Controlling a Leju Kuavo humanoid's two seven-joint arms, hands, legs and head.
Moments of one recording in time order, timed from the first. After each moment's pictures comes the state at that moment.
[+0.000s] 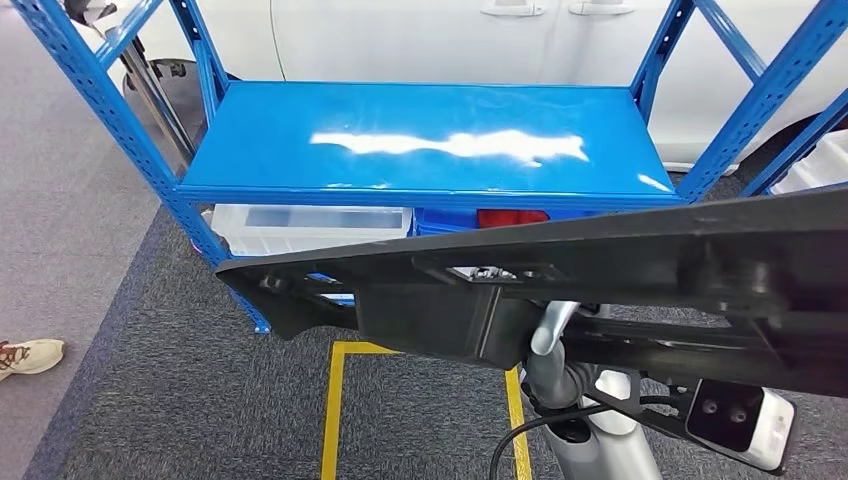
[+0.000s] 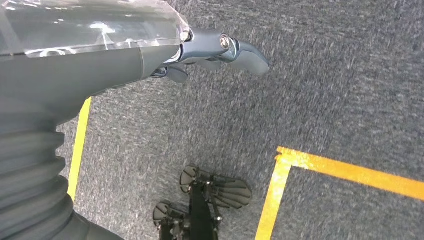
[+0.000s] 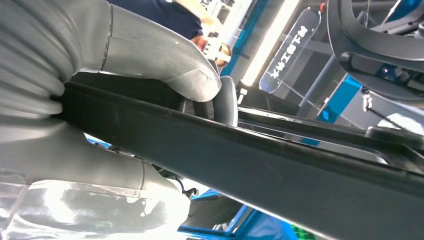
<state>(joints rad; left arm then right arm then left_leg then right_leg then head) -0.09 -0.06 1.12 -0.21 -0.82 -0.07 -0.28 -0.26 0.03 0.35 -1.88 -0.27 0.50 -0.70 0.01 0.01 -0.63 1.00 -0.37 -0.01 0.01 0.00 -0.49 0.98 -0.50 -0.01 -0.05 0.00</state>
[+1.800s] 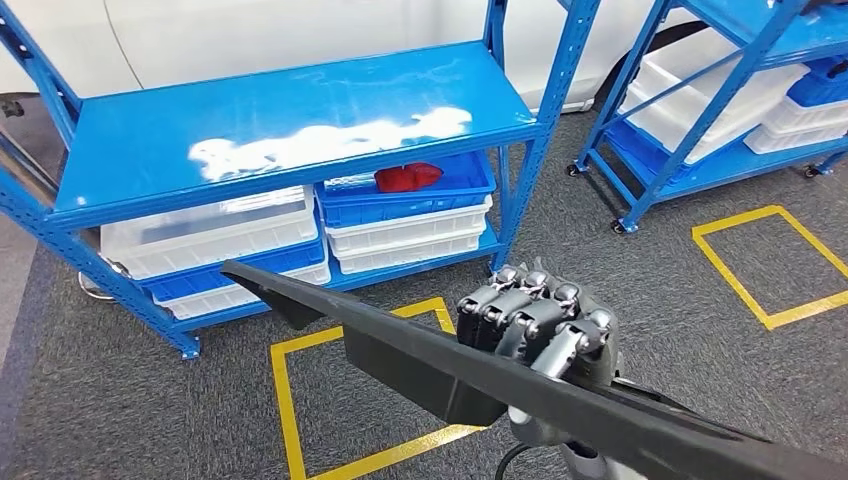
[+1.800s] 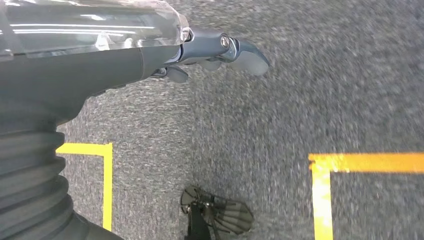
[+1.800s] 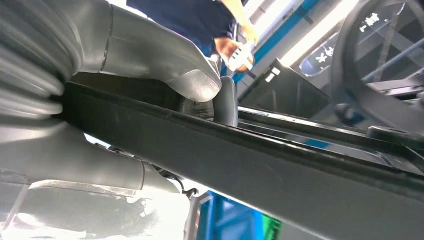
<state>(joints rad) -0.09 -0.08 1.14 -0.21 -0.87 0.05 -0.23 -0.27 0.01 0.38 -1.99 -0.11 0.47 -0.70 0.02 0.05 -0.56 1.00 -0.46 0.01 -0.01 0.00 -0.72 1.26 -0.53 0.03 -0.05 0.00</state>
